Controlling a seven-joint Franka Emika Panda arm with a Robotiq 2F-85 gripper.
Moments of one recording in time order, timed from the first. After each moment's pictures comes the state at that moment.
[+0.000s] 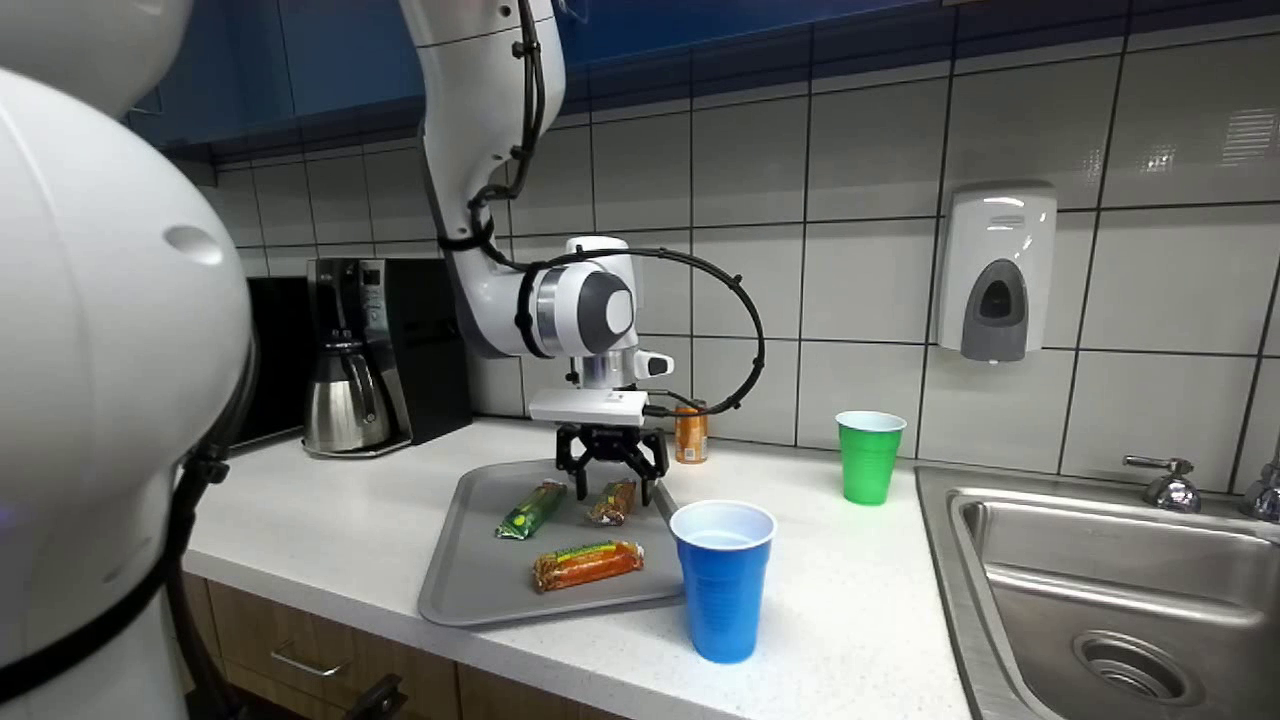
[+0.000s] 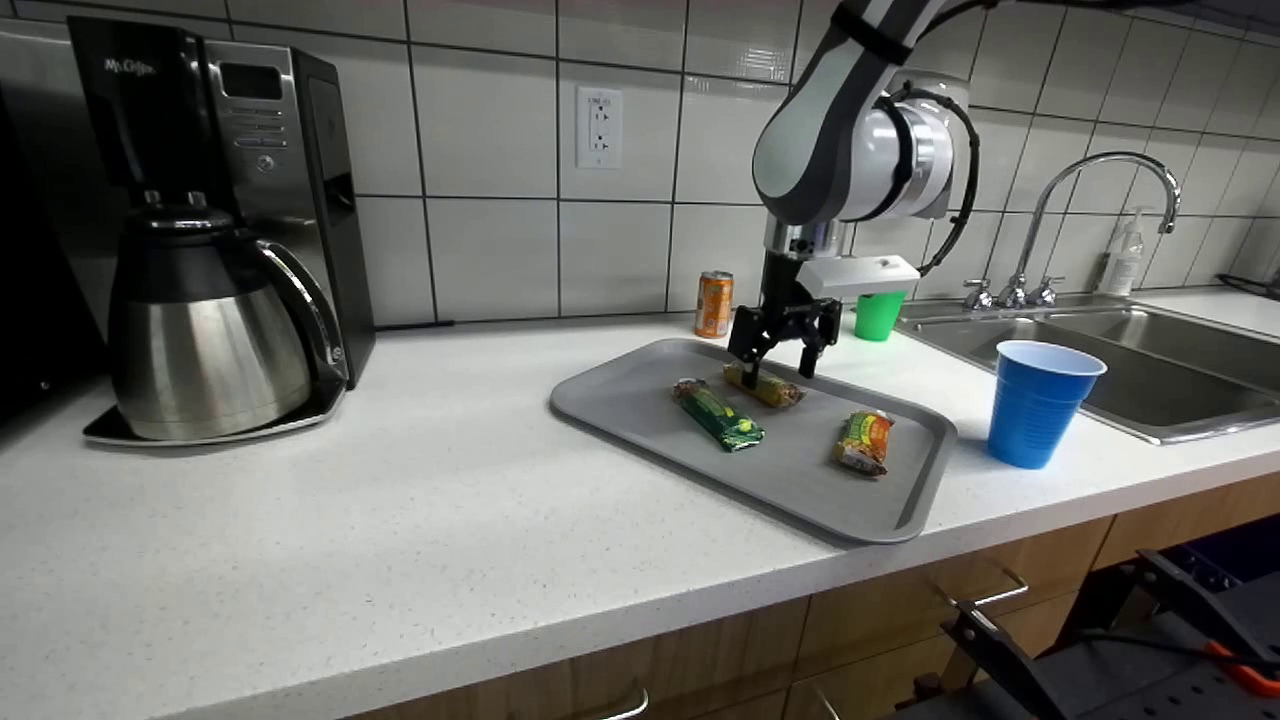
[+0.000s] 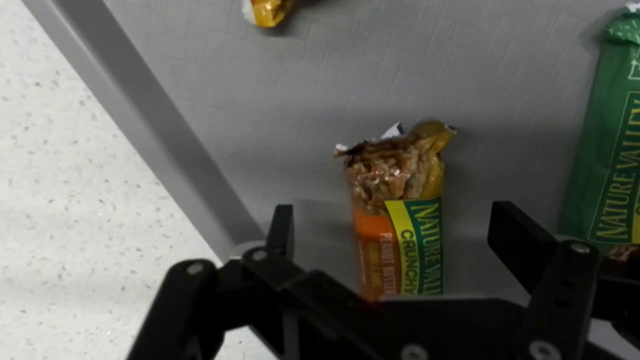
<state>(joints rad) 0.05 0.40 0.00 -2.26 -0.05 2.71 -0.09</state>
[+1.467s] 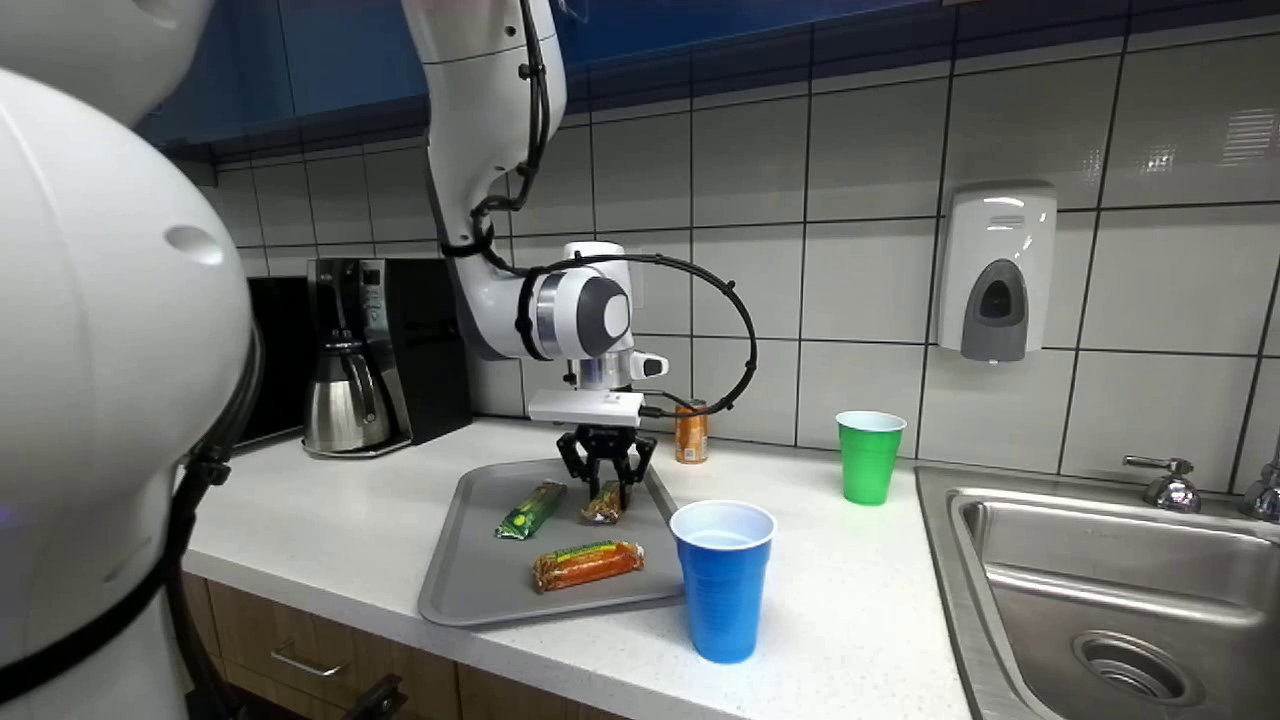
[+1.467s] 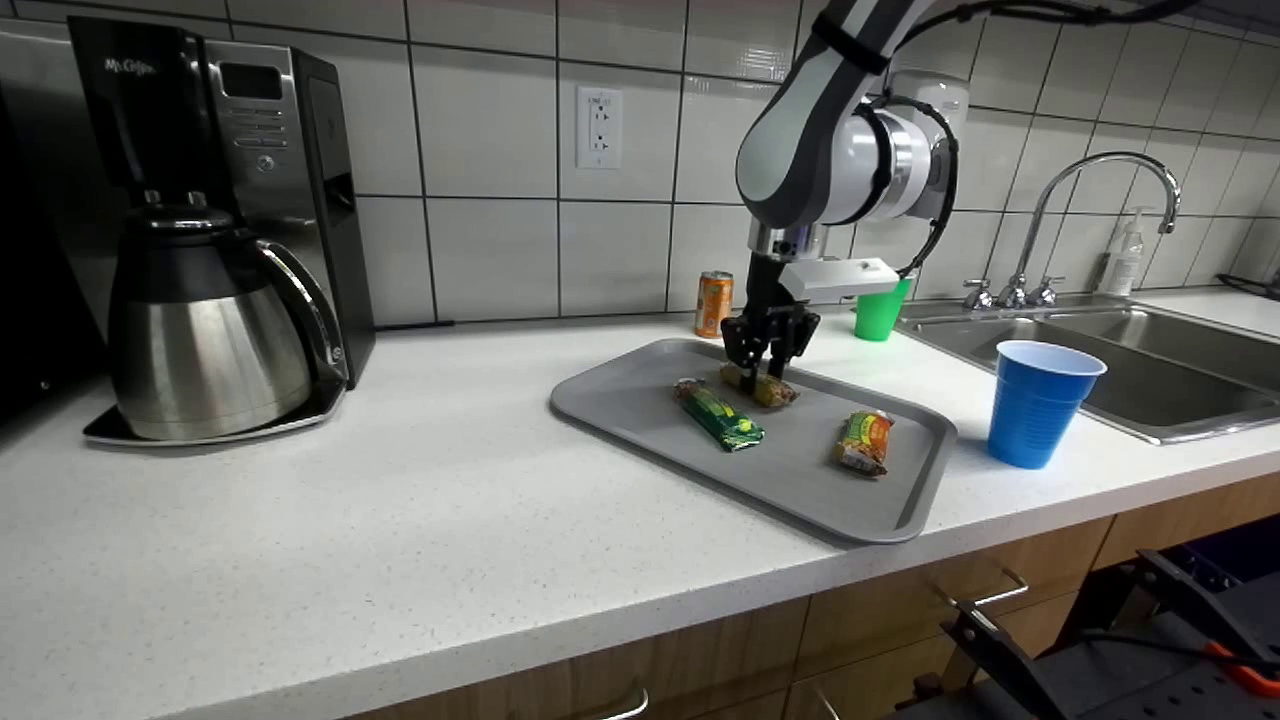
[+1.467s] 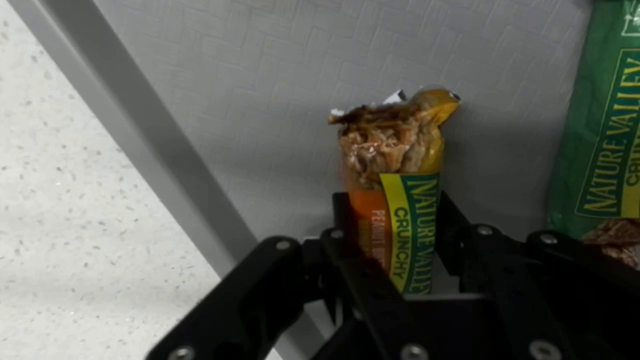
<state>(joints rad) 0.06 0.44 0.02 -2.21 -0.05 2.71 -0.09</state>
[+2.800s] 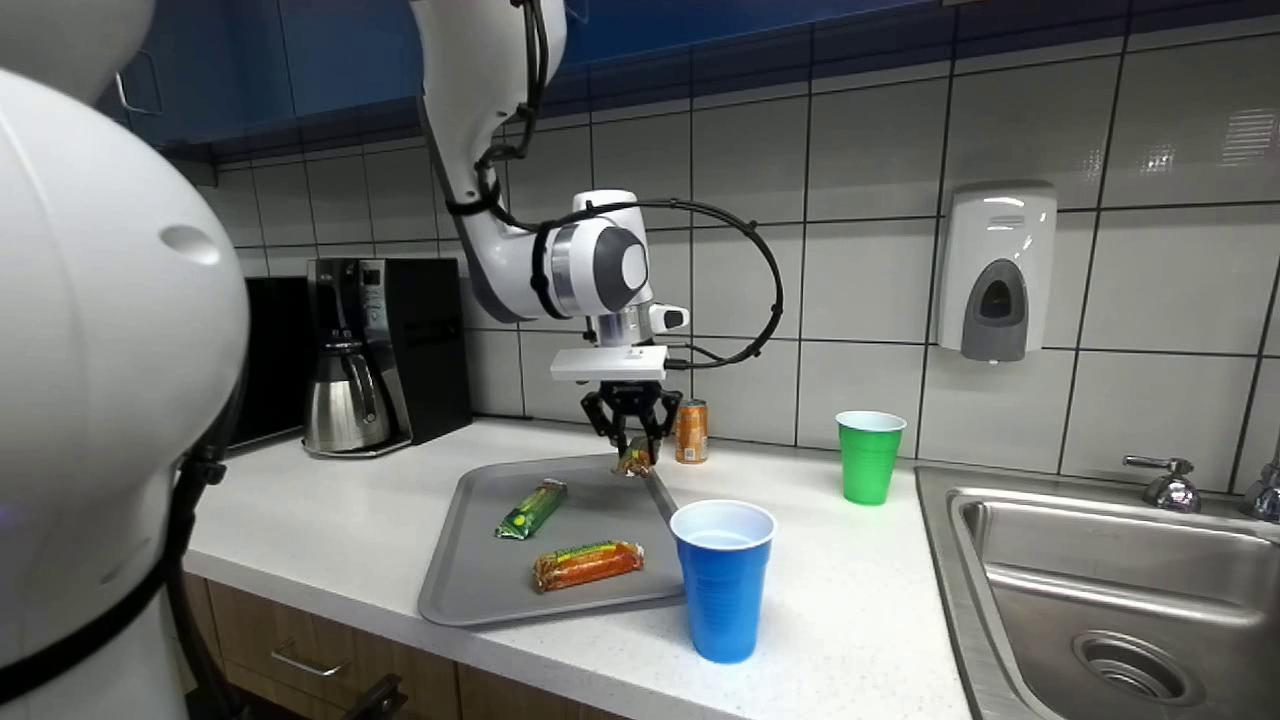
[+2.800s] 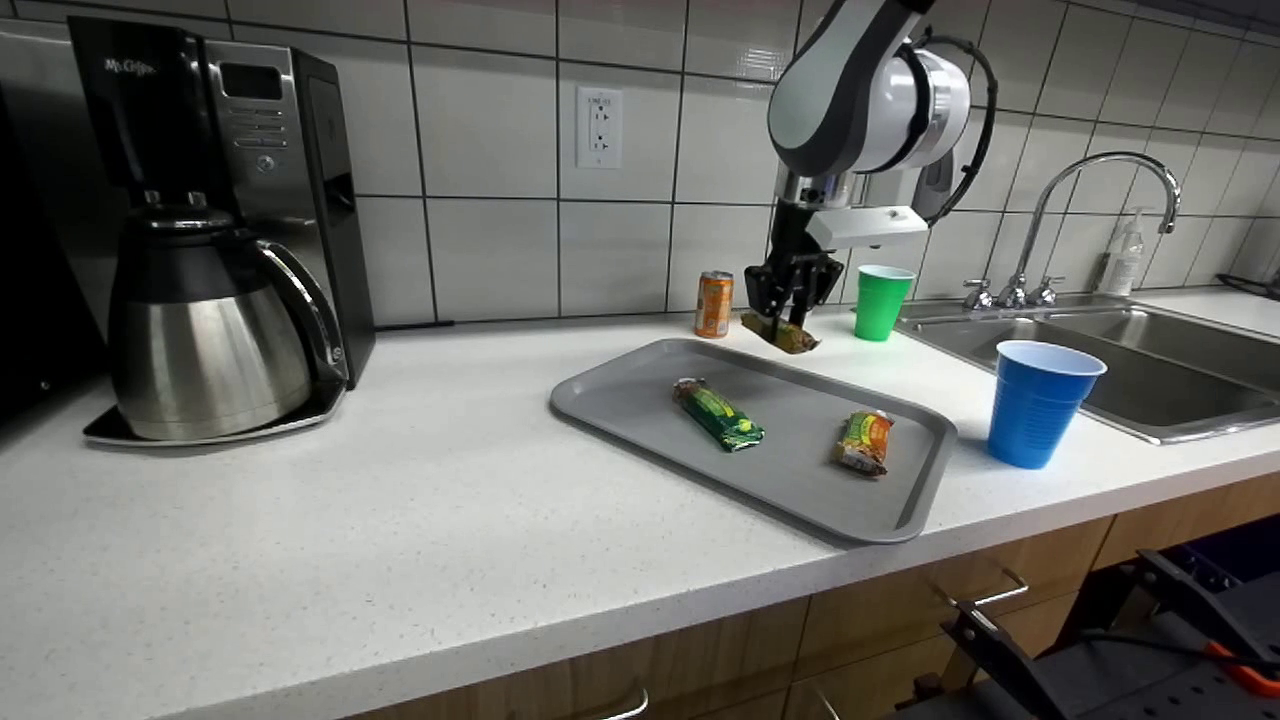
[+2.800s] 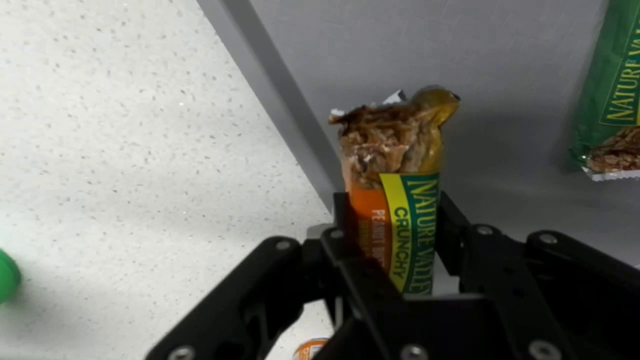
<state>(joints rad) 0.05 0.32 -0.03 -2.23 -0.10 2.71 -0.09</state>
